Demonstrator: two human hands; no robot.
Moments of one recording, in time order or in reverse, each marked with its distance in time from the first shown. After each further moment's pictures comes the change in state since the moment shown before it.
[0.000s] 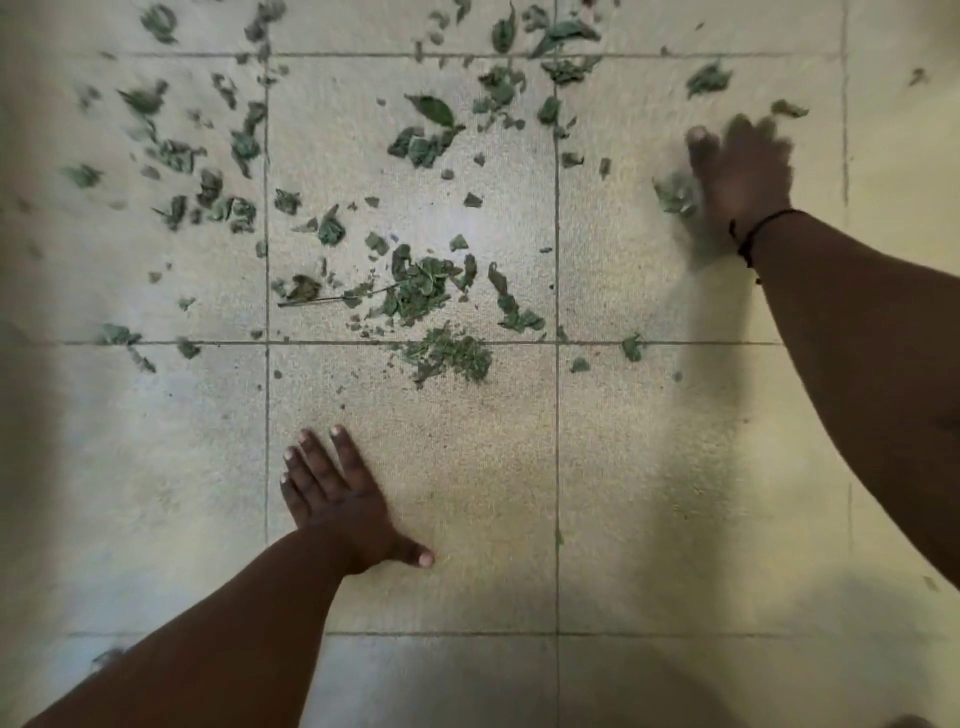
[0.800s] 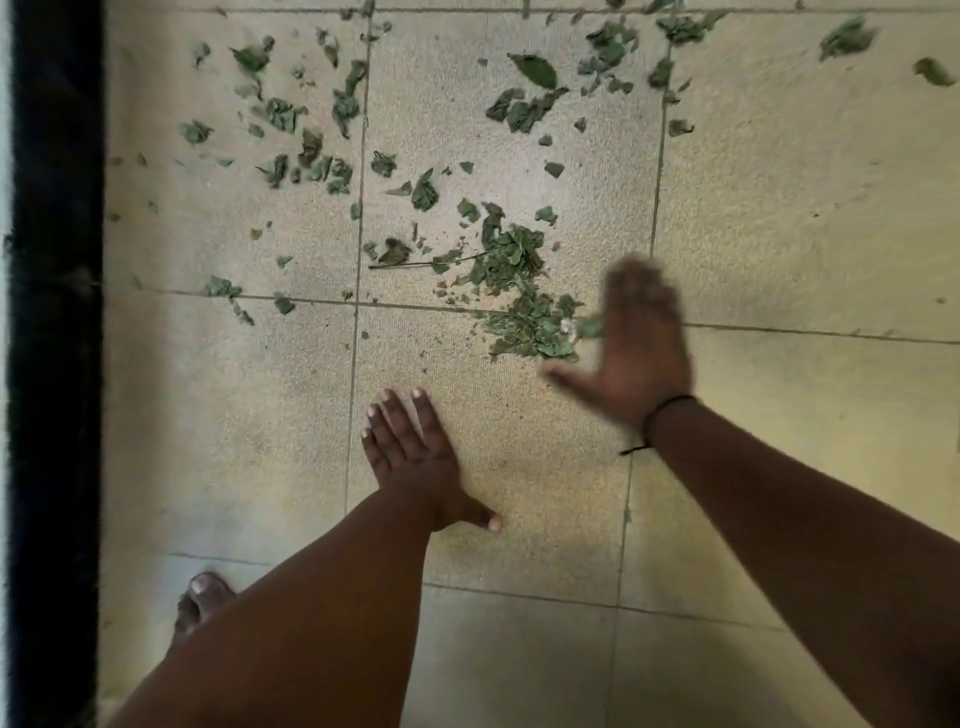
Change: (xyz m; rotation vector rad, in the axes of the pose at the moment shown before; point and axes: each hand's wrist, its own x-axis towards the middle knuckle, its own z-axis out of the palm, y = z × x) left_hand 0.012 0.000 0.017 -0.026 0.061 0.089; right_hand -0.206 -0.040 0.108 -0.292 -0.194 -0.576
